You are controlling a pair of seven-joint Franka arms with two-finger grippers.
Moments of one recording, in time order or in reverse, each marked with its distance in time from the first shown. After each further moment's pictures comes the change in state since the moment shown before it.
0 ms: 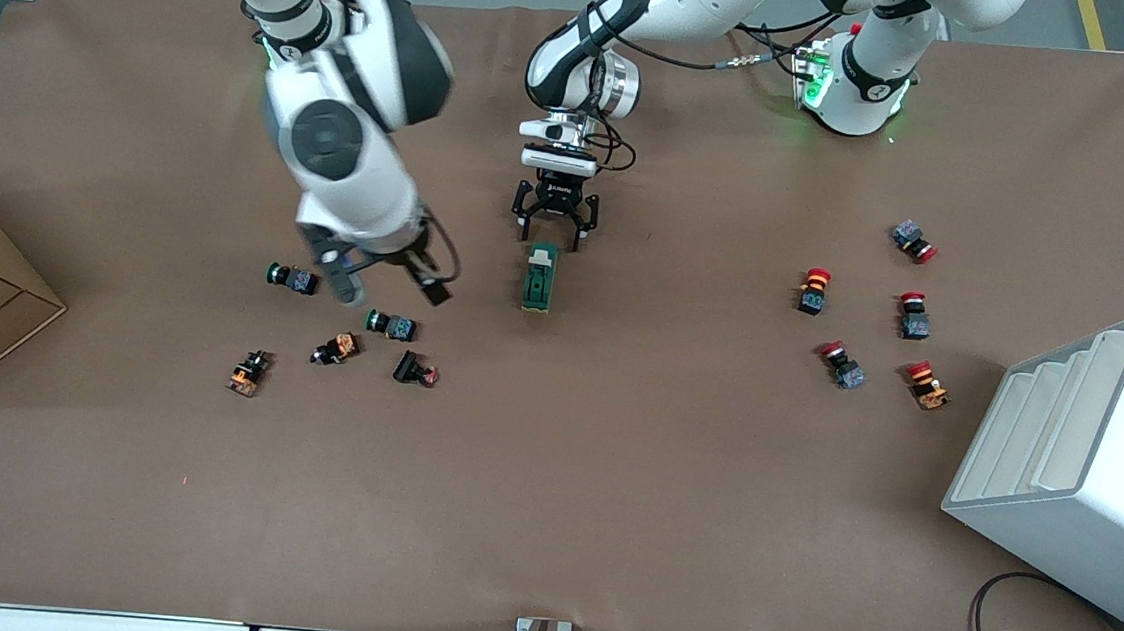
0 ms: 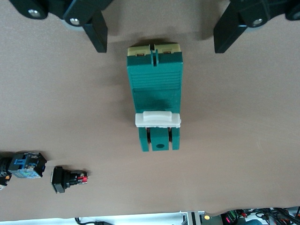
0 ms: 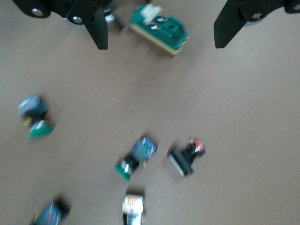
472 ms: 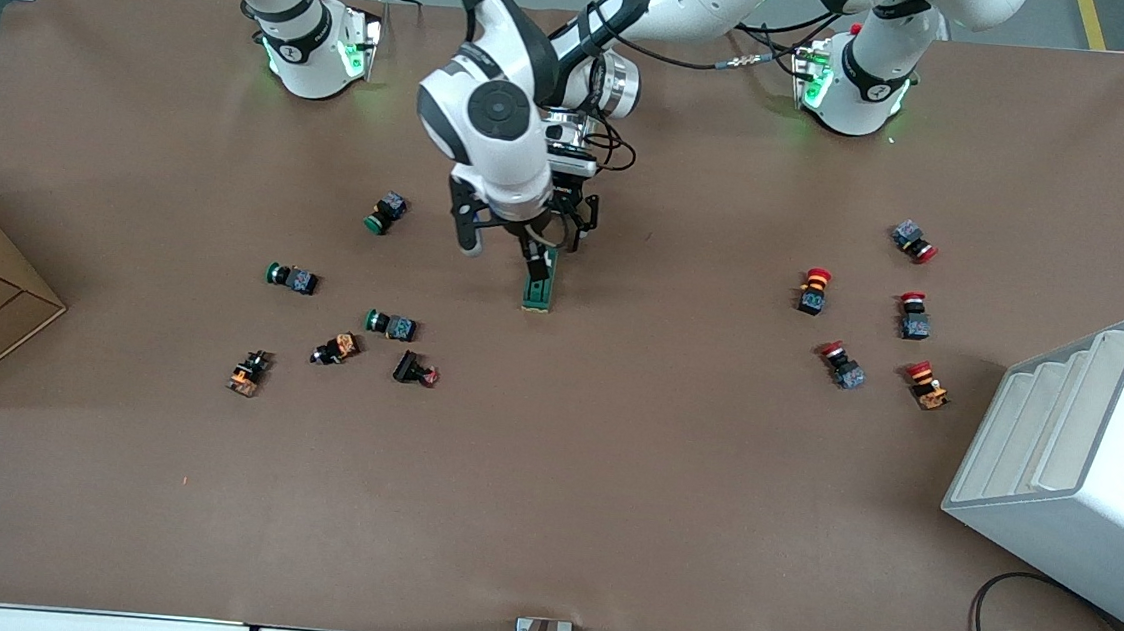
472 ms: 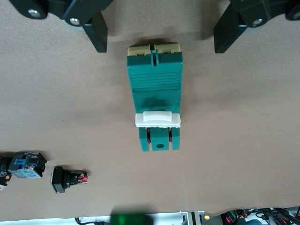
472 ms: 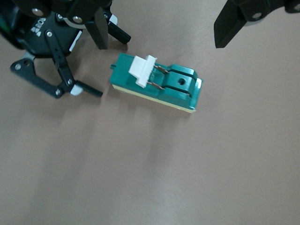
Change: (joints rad) left arm 0.000 0.000 0.000 0.000 0.000 0.000 0.000; right arm 0.232 0.127 -0.002 -0.084 -0.020 0.277 0.494
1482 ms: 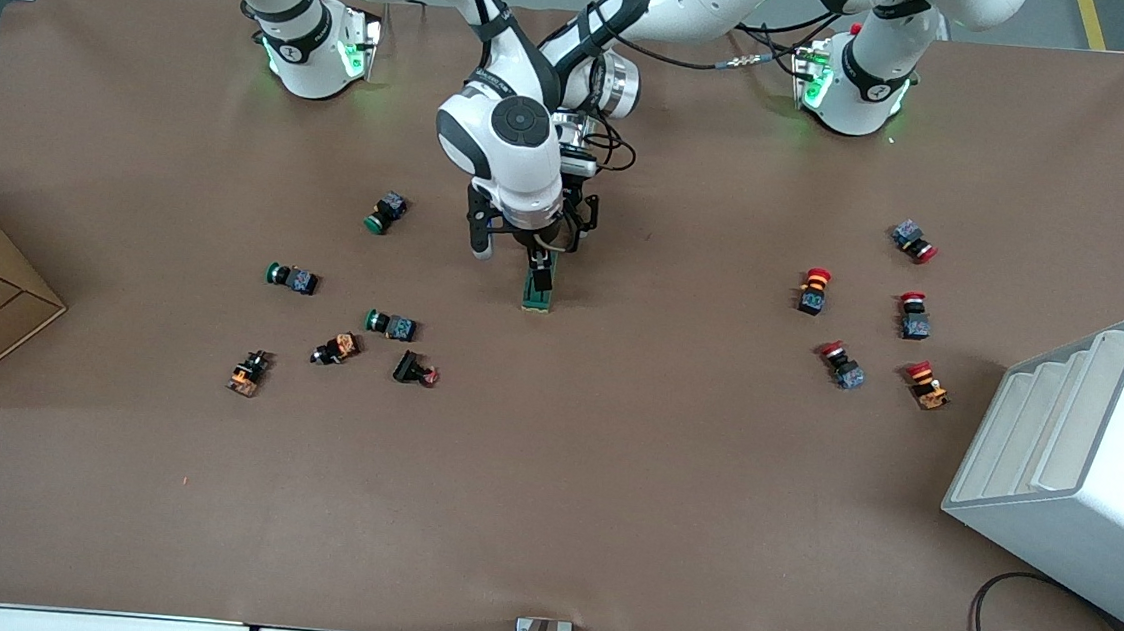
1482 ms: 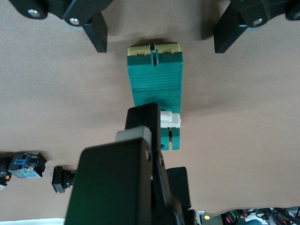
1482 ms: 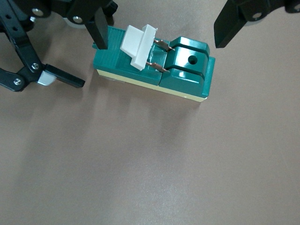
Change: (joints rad) left arm 0.000 0.000 0.000 0.000 0.000 0.000 0.000; right arm 0.030 0.075 -0.020 -0.052 -0.105 0.174 0.138
